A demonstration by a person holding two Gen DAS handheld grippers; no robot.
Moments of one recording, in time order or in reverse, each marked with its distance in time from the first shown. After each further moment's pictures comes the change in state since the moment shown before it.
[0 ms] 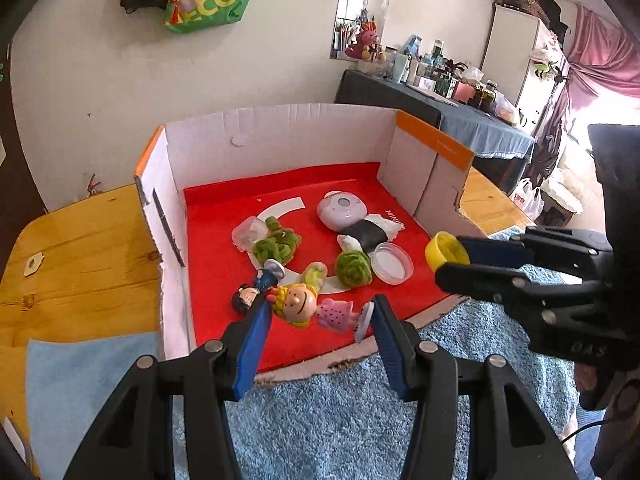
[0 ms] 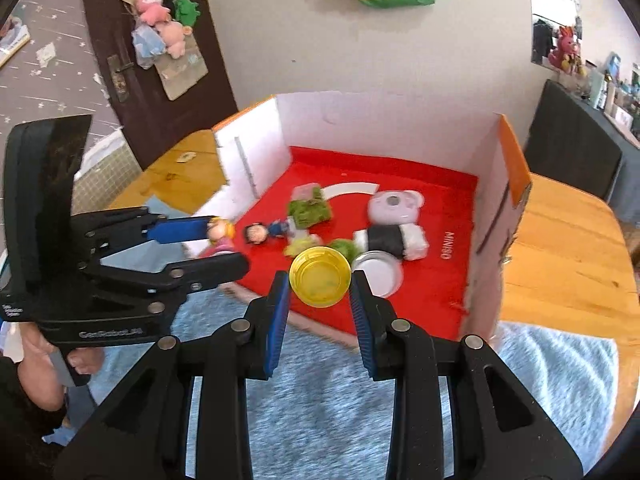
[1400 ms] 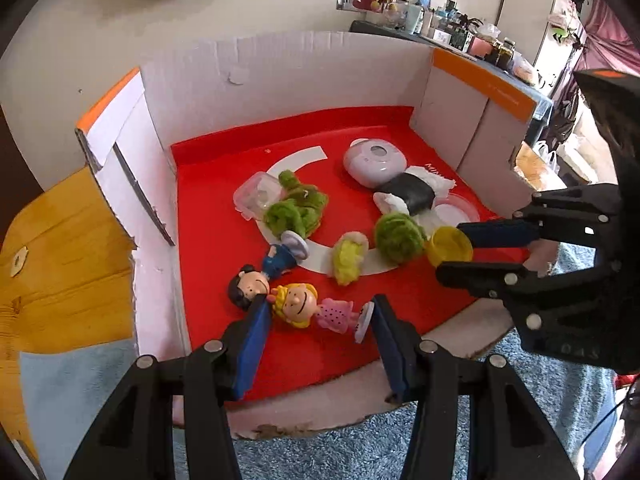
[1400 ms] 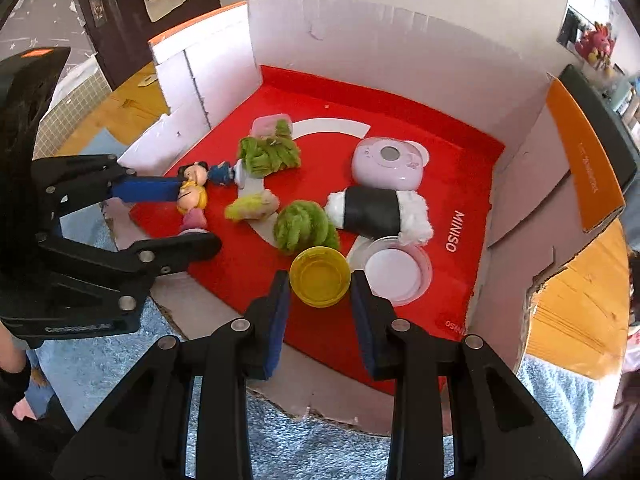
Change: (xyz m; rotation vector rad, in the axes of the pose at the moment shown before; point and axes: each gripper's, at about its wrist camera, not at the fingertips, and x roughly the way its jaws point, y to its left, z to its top) left arm 0.054 0.016 -0.002 0.027 0.176 0.054; right arm 0.063 -0.004 0.008 -0.113 0.272 -0.047
